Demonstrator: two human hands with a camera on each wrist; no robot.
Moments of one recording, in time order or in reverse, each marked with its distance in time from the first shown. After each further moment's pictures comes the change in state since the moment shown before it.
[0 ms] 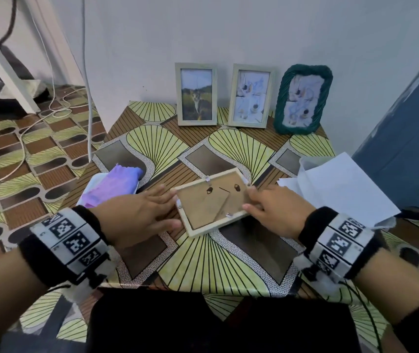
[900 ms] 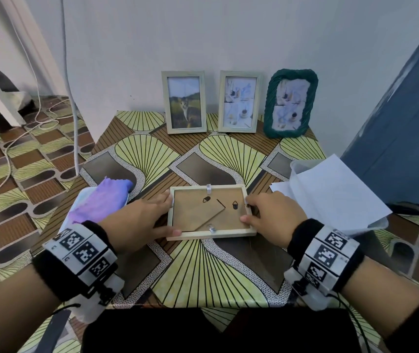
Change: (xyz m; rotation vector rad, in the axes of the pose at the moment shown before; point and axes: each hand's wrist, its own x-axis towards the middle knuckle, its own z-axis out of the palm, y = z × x) left_hand 0.030 0.003 0.002 -0.162 0.159 -0.042; right_hand -0.005 -0.009 0.001 0.129 0.104 0.192
